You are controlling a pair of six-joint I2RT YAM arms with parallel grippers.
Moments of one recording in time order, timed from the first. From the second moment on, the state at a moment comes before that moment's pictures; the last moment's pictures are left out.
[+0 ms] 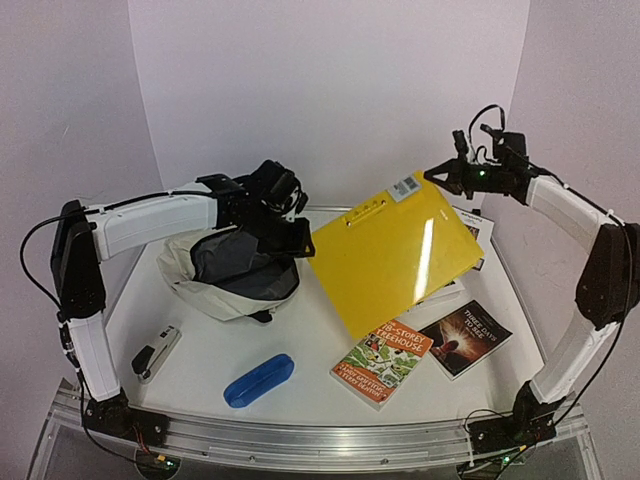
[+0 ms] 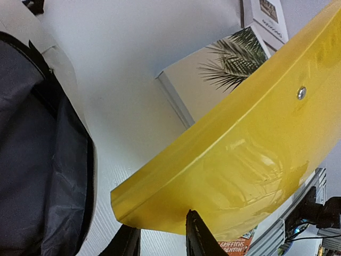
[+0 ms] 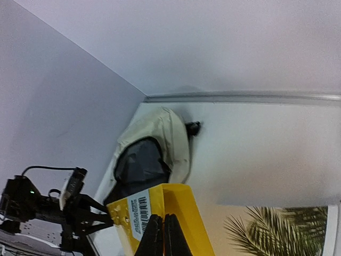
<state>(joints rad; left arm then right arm) -0.83 1.87 1.67 -0.67 0.10 -0.58 0.12 1.70 1.53 -0.31 -0.75 0.42</state>
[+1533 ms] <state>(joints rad) -0.71 2.12 1.46 -0.29 0.41 -0.88 0.12 2.13 1.56 -0.69 -0.68 -0.03</state>
